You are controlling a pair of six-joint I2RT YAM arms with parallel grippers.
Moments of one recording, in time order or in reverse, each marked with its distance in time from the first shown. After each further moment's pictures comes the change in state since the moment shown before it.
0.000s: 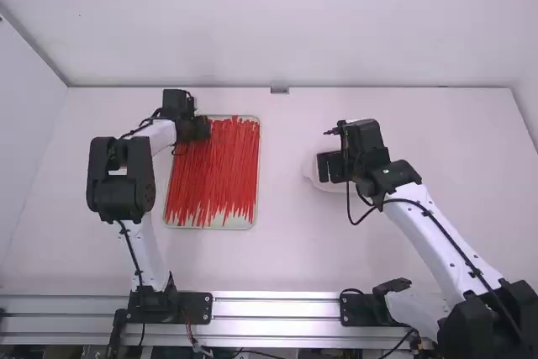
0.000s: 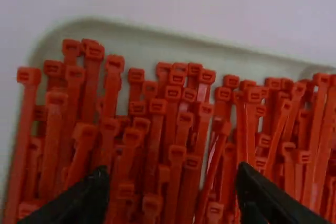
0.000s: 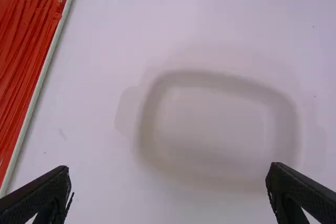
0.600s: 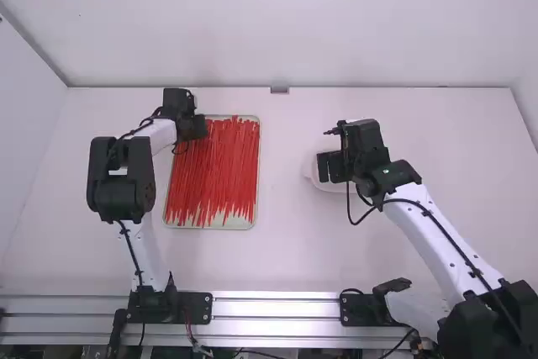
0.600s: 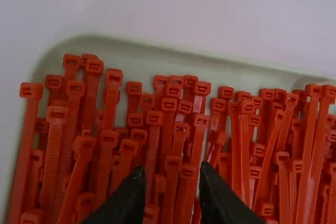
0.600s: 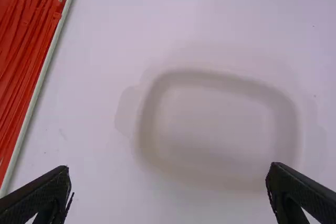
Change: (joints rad) left arm -0.004 0.000 0.004 0.019 -0.007 0.000; right arm 0.000 0.000 0.000 0.000 0.000 0.001
